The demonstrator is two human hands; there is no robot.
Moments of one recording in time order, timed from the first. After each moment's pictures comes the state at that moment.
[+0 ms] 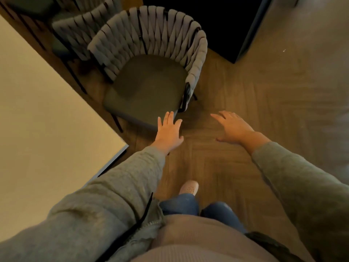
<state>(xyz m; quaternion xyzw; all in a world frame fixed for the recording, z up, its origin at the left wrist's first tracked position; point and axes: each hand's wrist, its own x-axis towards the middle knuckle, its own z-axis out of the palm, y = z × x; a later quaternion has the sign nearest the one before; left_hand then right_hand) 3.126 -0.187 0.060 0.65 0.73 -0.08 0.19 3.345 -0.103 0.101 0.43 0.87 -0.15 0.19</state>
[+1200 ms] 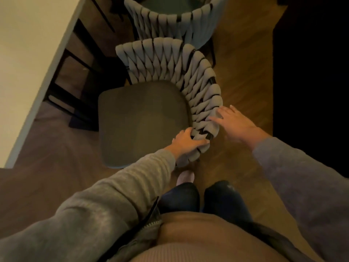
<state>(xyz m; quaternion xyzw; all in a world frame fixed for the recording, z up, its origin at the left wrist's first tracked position) 3.106 0.341 0.030 0.06 0.85 0.30 0.43 3.125 0.534 0.079 -0.12 0.96 0.08 0.26</state>
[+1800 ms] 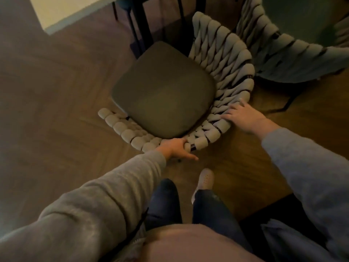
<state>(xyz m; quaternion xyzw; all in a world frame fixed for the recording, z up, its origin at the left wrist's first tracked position) 3.088 0.464 0.022 -0.25 0.81 0.36 0.40 2.889 0.630 0.052 -0.54 0.78 0.24 0.20</state>
